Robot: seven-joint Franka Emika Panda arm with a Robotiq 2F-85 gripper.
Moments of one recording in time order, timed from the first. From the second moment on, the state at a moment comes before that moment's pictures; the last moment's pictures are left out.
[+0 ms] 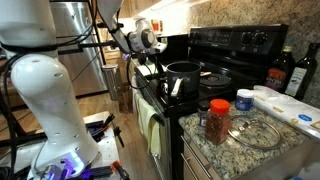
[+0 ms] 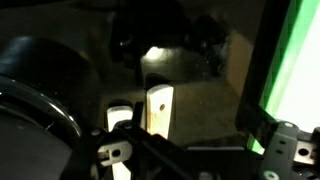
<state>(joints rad) 0.33 0.14 0.18 -2.34 -0.35 2.75 1.04</state>
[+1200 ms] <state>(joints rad) 0.29 -0.22 0.24 -2.16 -0.04 1.84 0.60</state>
